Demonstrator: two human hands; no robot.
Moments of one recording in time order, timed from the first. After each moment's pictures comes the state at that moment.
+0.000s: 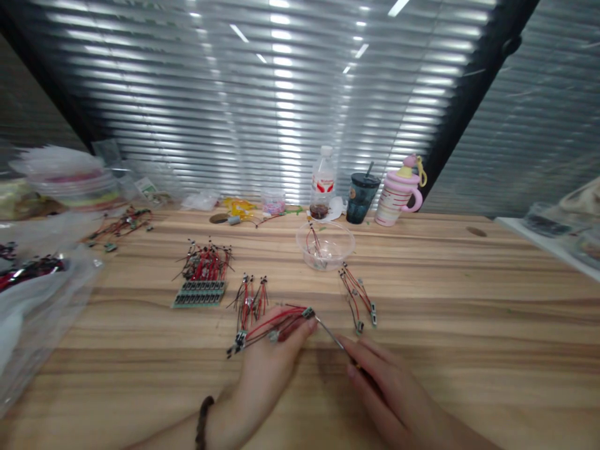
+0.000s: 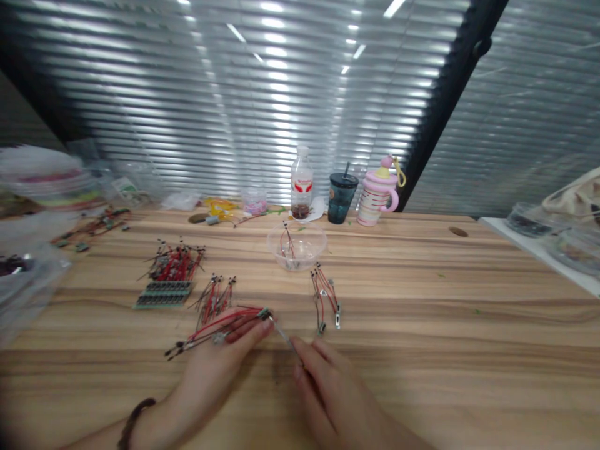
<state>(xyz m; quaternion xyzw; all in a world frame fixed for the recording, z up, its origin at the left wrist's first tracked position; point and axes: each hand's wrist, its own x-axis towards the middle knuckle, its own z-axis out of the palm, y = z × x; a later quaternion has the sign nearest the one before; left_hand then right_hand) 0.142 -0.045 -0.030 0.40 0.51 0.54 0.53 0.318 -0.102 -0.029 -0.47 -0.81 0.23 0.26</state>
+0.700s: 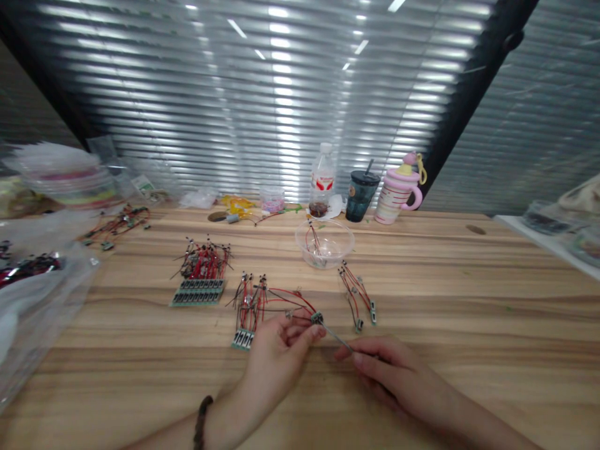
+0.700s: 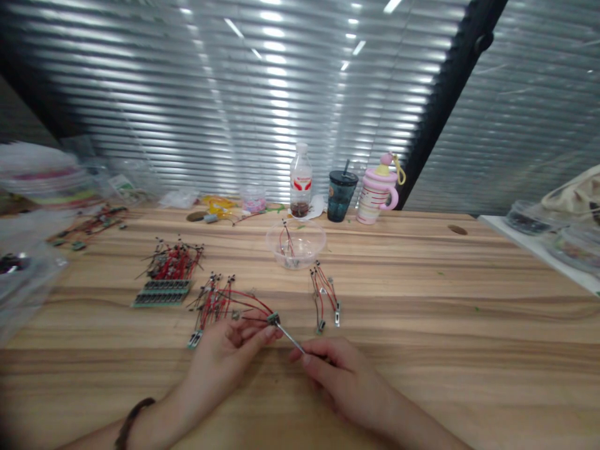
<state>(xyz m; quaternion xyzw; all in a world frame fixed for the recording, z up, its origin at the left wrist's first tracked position) 0.141 -0.045 -0.035 0.47 0.50 0.44 0.58 0.328 -0.091 -0.029 -0.52 -0.59 0.55 0.28</state>
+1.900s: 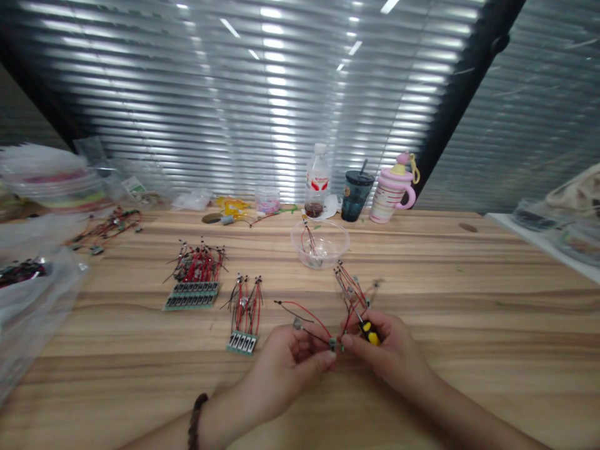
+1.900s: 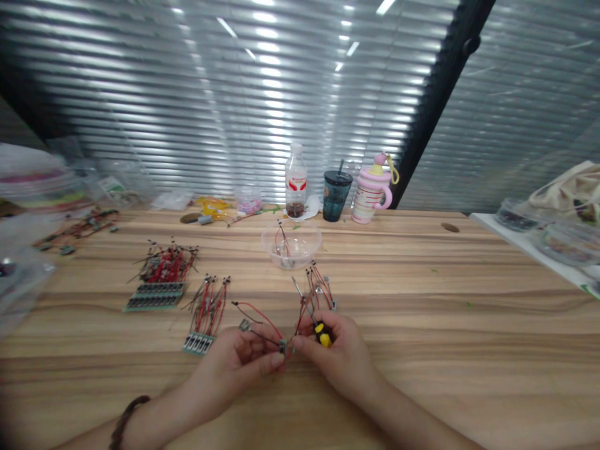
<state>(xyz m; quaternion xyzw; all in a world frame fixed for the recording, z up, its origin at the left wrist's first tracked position) 0.139 -0.050 -0.042 0.50 0.36 0.33 0.71 0.321 -0.068 -0.040 -0.53 -0.57 0.46 0.42</state>
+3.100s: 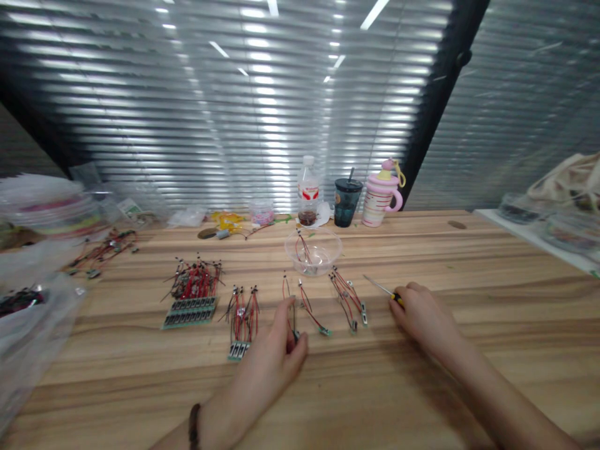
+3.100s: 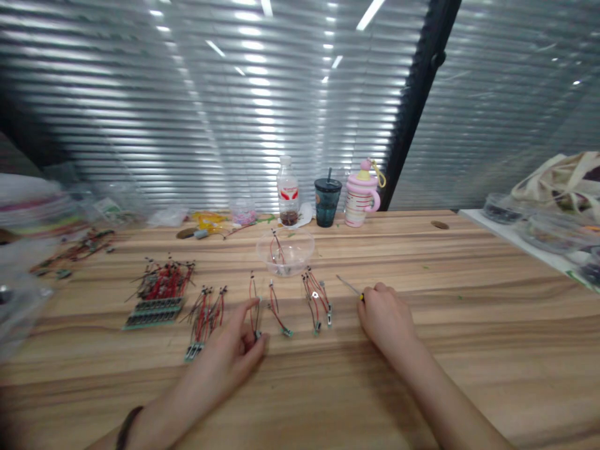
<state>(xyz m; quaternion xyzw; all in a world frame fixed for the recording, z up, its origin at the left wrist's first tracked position) 0.121 -0.035 -0.038 0.79 0.52 0.20 0.26 0.397 -0.039 -0.030 -0.76 -0.65 -0.03 0.06</state>
